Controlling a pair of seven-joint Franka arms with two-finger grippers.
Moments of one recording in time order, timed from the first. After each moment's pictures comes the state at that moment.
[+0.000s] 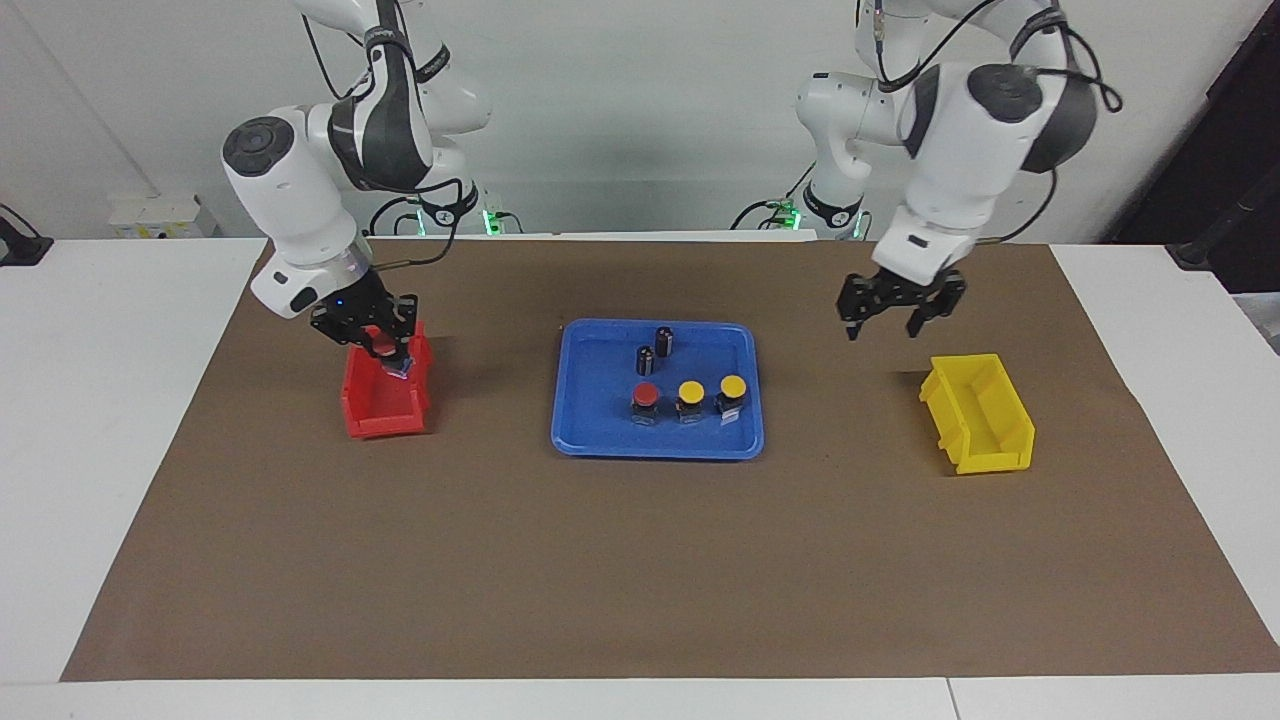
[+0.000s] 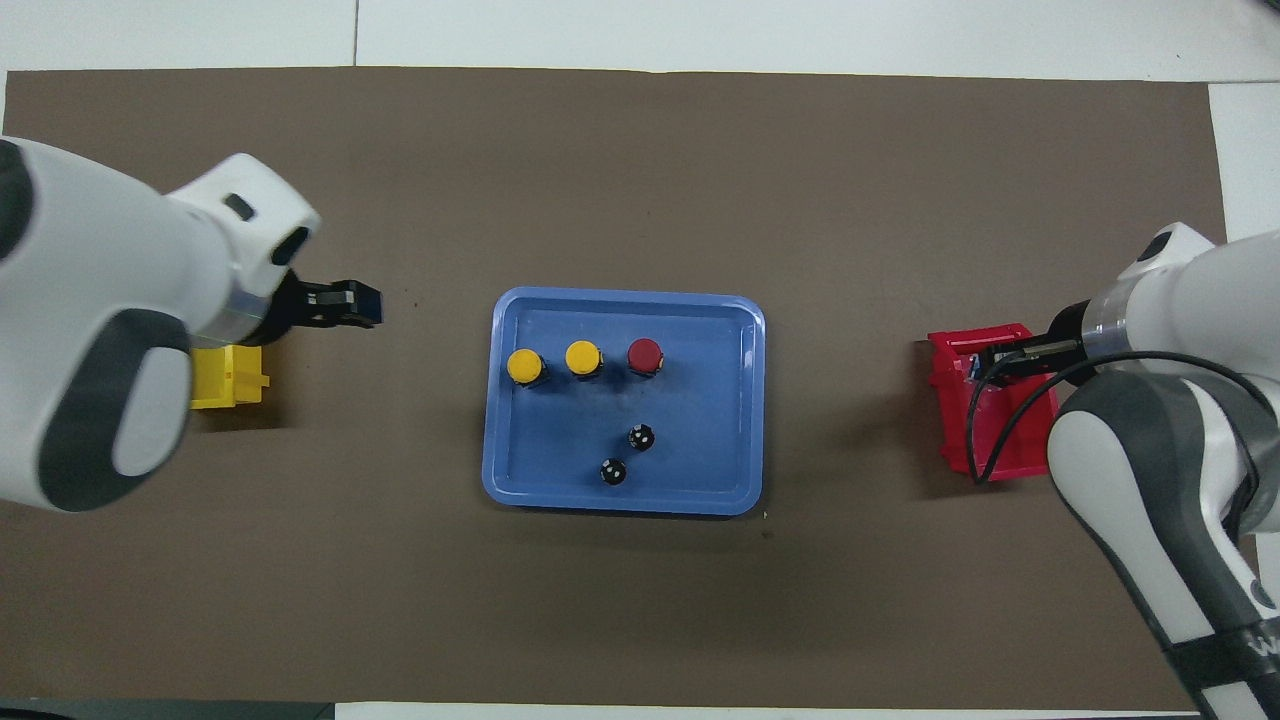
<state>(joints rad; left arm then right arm) -0.54 0.01 0.11 -1.91 0.01 1.98 -0.40 0.06 -0.11 -0.03 -2.21 0.05 2.10 -0.13</state>
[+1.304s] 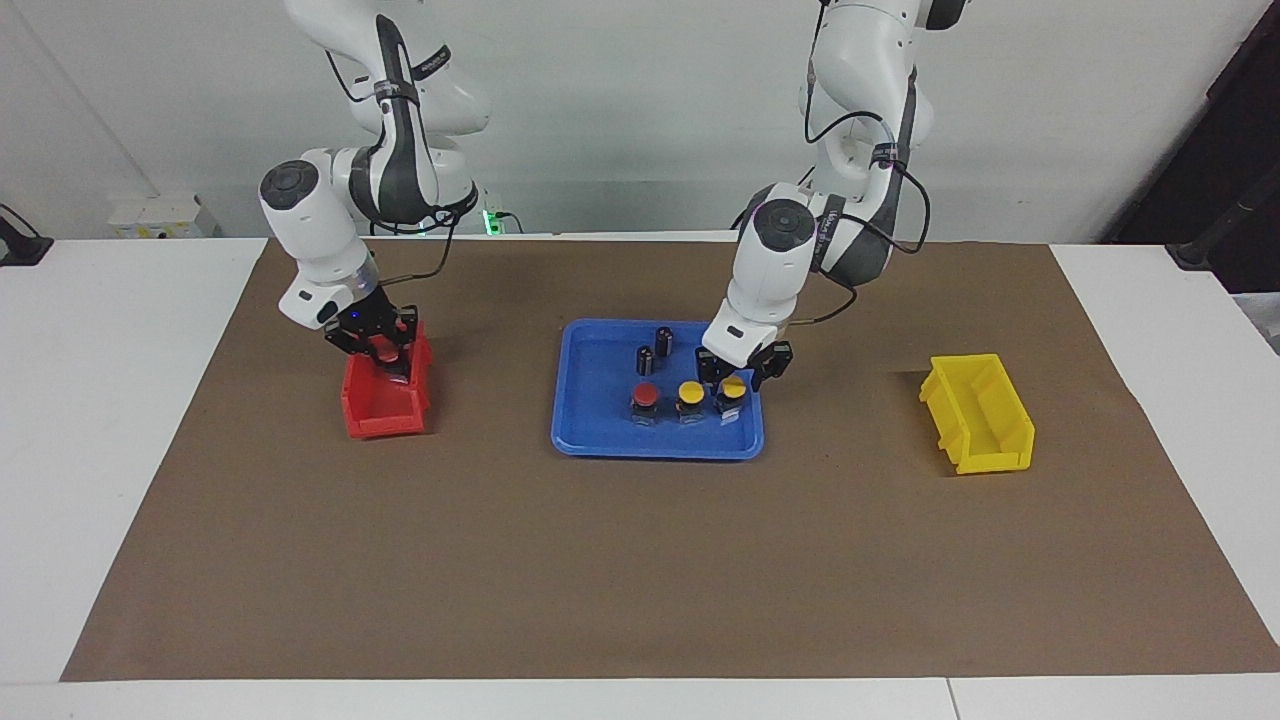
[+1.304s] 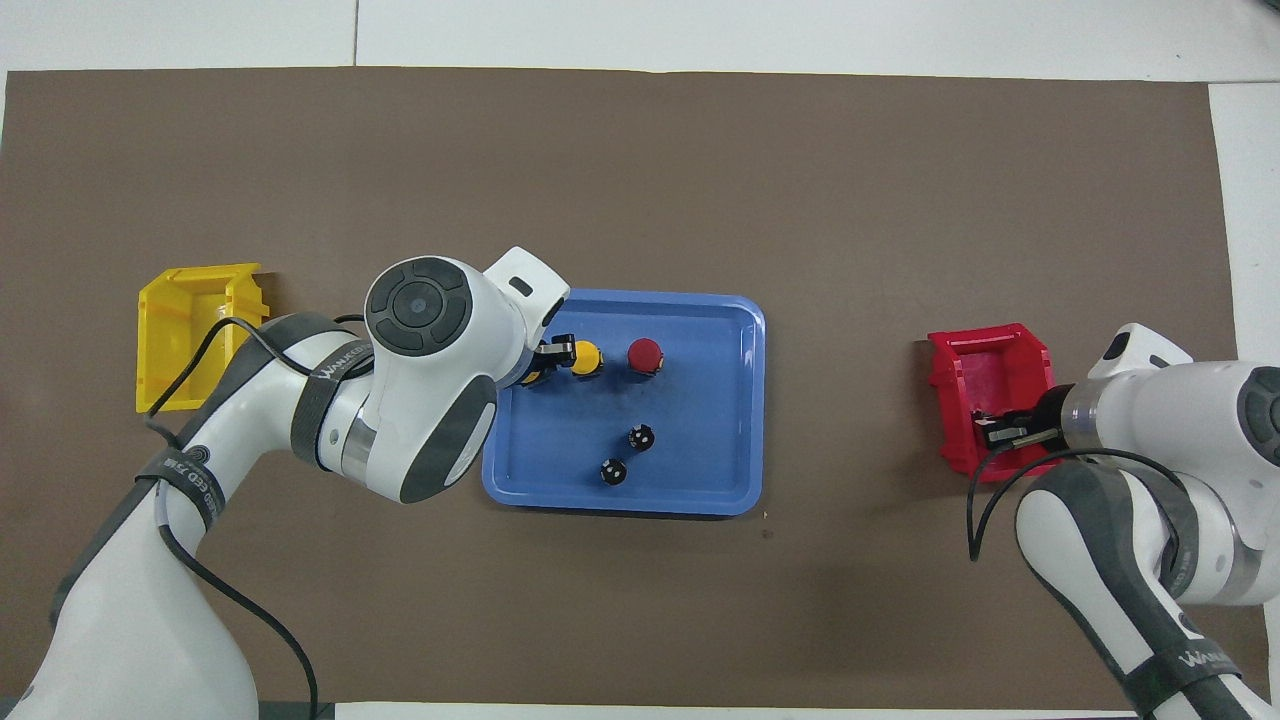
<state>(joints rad) -0.70 0.23 0.11 -1.98 -0.10 2.25 -0.56 -0.02 -0.15 -0.03 -2.50 0.05 2.38 -0.29</state>
